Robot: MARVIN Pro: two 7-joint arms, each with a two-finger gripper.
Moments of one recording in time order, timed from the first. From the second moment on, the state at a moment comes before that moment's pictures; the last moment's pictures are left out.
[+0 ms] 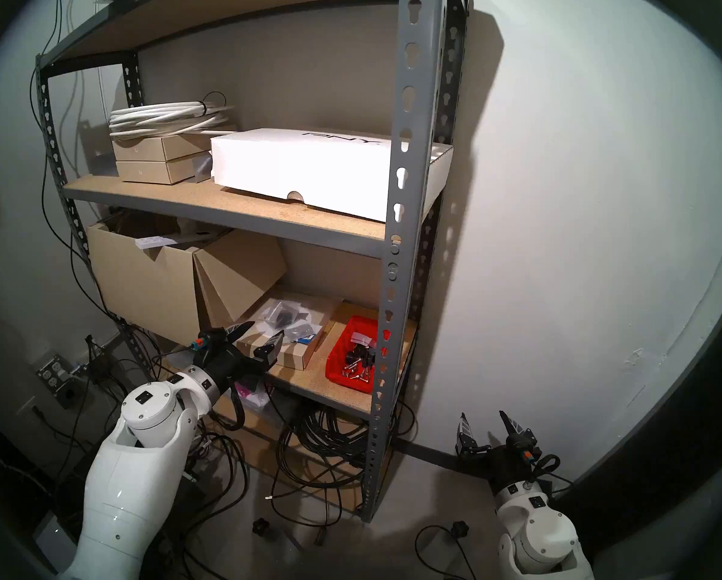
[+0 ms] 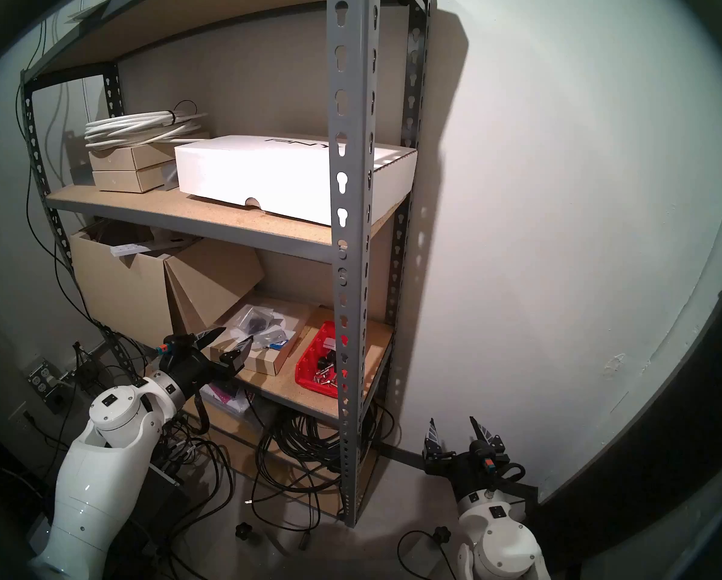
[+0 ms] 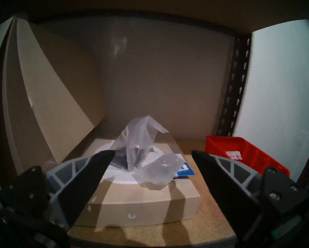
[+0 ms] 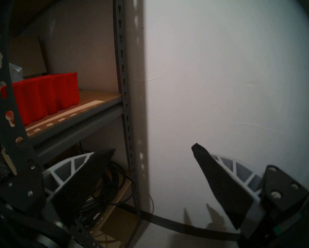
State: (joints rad) left arm 1.68 -1.20 -1.64 -1.65 -0.41 0.10 -0.44; right arm -2.16 -1.61 1.70 -1.85 0.00 -0.13 0.15
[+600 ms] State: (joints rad) left arm 1.54 -1.23 -1.59 -1.49 -0.36 0.06 -0.41; right arm -2.16 -1.61 1.70 -1.85 0.00 -0.13 0.15
